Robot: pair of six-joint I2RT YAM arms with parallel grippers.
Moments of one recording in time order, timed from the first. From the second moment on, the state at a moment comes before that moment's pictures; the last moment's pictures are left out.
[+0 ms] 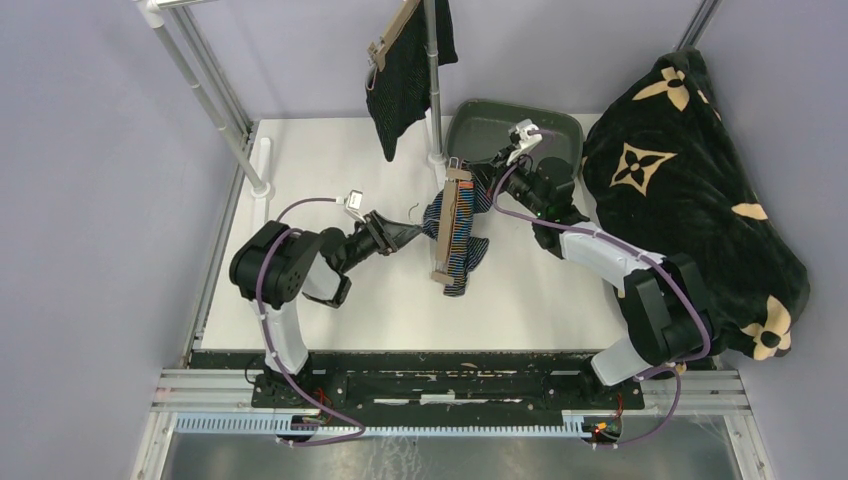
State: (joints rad) left arm -0.33 1.90 0.44 1.53 0.55 -1.00; right arm 0.38 1.54 0.90 0.64 -0.33 0.21
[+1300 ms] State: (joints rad) left arm -0.50 2.13 0.69 1.53 0.63 -0.79; right arm 0.37 1.47 0.91 0.65 -0.35 0.26
